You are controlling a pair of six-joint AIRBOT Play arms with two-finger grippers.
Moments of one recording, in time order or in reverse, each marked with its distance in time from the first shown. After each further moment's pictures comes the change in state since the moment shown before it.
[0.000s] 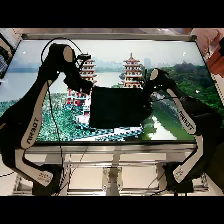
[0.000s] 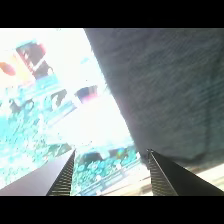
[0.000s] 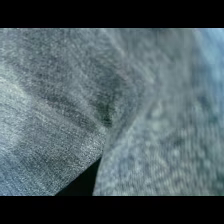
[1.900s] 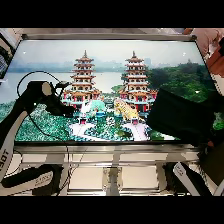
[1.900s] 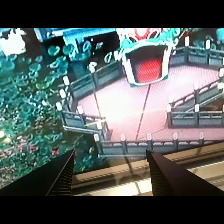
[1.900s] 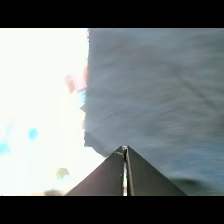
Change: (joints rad) left arm 0.184 0.390 -0.755 0.011 0.307 0.028; right arm -0.772 0.956 -0.441 0.072 0.027 0.002
